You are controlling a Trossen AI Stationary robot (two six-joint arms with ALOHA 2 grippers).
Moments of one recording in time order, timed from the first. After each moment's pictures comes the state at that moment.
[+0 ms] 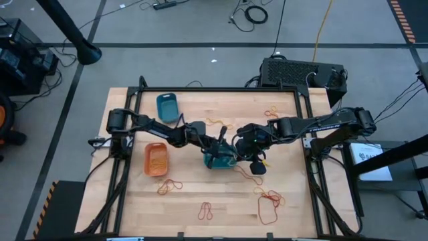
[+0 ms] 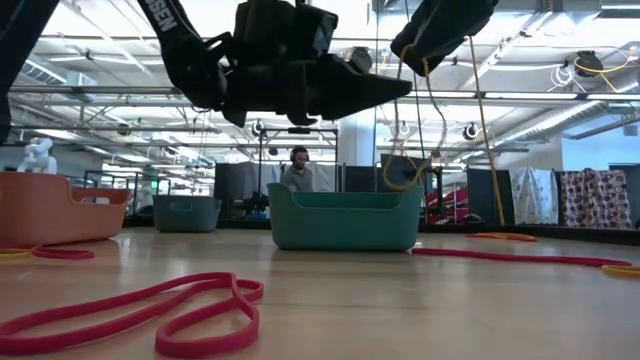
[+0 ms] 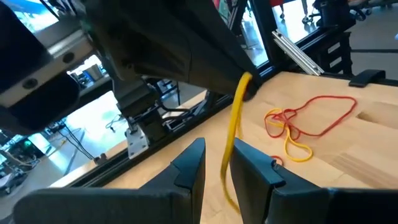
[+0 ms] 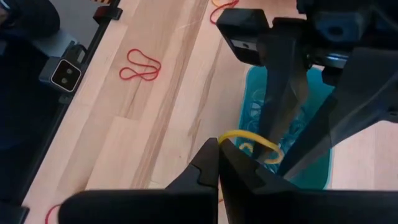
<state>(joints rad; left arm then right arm) 0.06 1.92 0.94 0.90 0.44 0.51 0.09 1.42 1.17 -0.61 -0.24 -0.03</state>
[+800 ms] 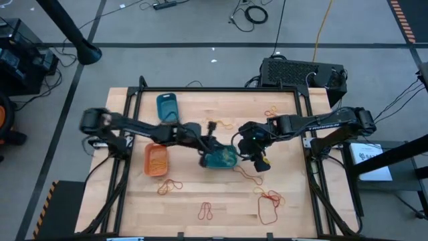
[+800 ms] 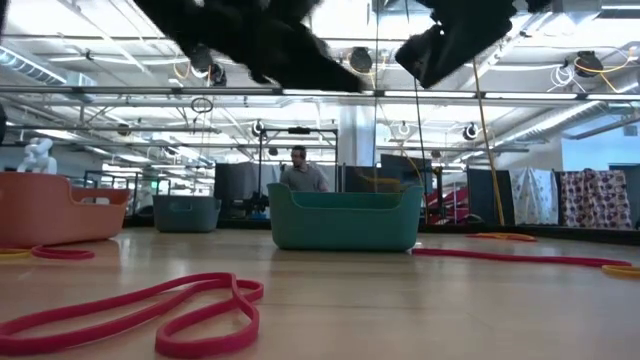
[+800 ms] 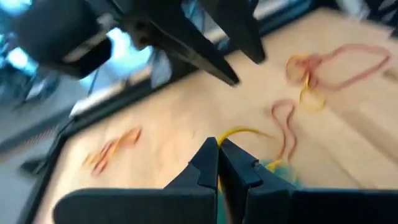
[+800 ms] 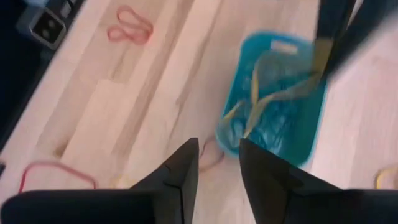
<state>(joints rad) -0.01 1.65 0.94 0.35 0.10 0.48 0.06 1.42 1.17 -0.71 -0.23 -0.18</state>
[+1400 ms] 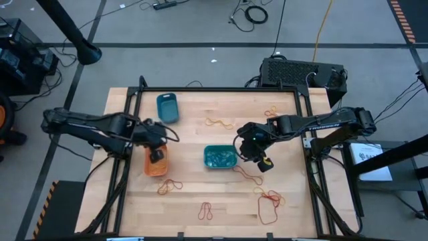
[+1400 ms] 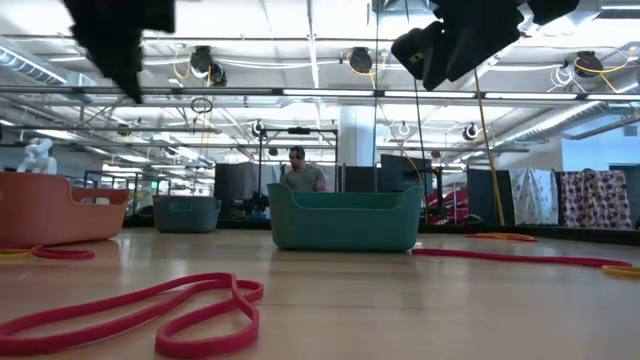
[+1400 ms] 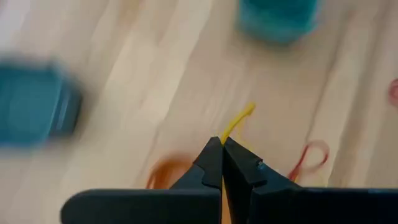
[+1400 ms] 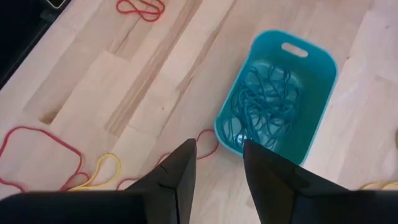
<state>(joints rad) -0.12 1.01 0.94 -1.03 -0.16 -0.49 0.06 1.42 1.17 -0.75 -0.23 -0.36</state>
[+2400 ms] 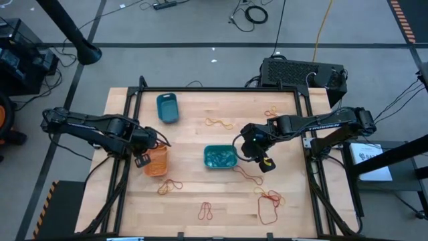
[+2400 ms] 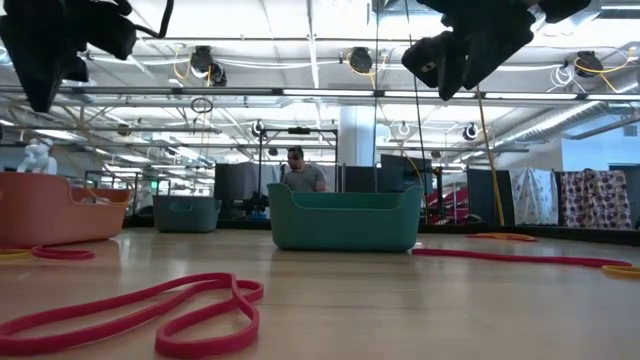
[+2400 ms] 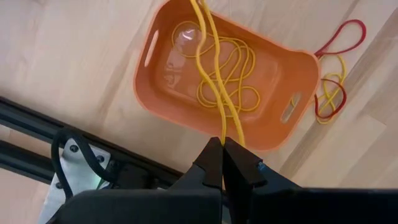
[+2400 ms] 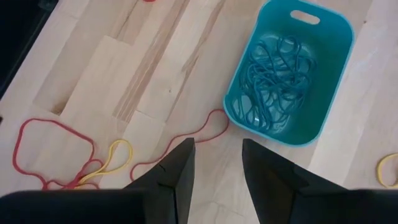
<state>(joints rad) -0.14 1.00 0.94 -1.40 0.06 -0.65 0.06 1.42 1.17 -0.82 -0.23 -0.29</state>
